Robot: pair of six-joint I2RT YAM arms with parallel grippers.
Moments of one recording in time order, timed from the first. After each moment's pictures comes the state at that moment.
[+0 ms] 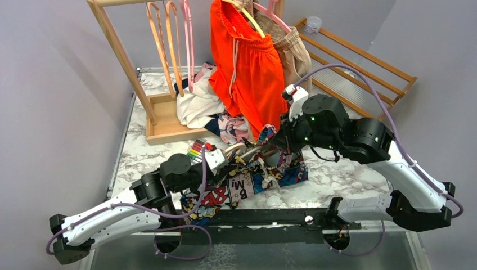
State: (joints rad) left arm -1.09 0.58 0.65 -0.28 0.04 0.06; right arm 1.04 1.19 1.69 -1.10 0.13 0.42
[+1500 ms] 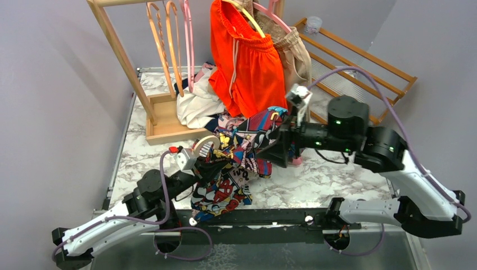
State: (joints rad) left arm -1.09 0.28 0.42 0.01 -0.09 -0.17; right arm 1.04 1.12 1.61 -0.81 -0.23 0.33
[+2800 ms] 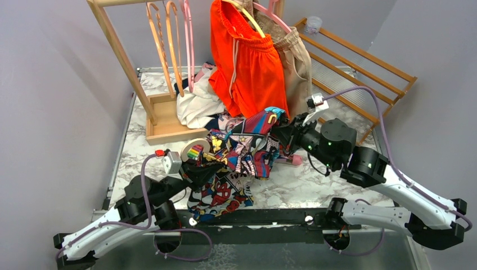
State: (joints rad) left arm -1.09 0.14 0.42 -0.03 -0.05 -0.24; right arm 1.04 0.90 1.15 -0.46 0.37 0.48
